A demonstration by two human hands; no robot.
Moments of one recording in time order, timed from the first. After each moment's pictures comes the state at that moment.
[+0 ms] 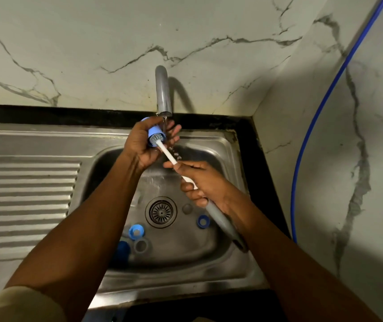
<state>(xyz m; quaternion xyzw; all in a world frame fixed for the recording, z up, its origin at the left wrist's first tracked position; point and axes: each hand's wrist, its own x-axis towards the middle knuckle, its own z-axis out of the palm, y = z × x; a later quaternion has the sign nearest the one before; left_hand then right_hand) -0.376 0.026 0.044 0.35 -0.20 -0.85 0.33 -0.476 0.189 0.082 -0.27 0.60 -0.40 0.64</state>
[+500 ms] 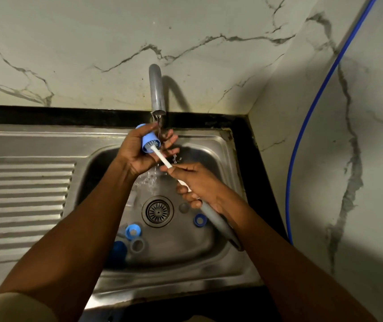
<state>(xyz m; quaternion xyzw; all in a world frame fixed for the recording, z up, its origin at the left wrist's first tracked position) -0.367 0.034 0.031 0.34 -0.21 -0.88 0.27 -0.471 0.192 0.075 -0.29 0.66 -0.35 0.59</state>
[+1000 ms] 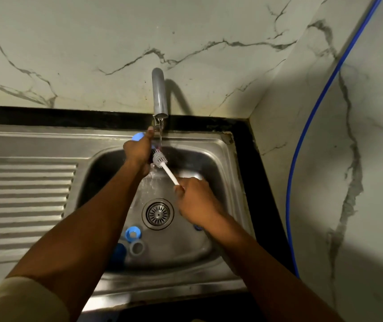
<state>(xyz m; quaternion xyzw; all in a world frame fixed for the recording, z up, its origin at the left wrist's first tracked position) -0.378 0.019 -0.010 0.56 -0.28 -0.68 0.38 -0.447 0.209 0.074 -0.48 0.81 -0.19 0.28</state>
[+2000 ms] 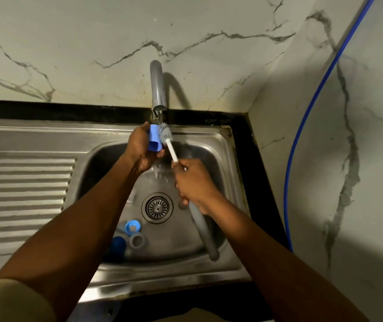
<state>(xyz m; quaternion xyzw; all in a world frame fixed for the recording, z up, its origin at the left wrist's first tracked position) -0.379 0.030 0.004 0.45 -0.26 -0.80 0.30 -0.445 0.193 0.077 -0.31 0.76 -0.36 0.44</state>
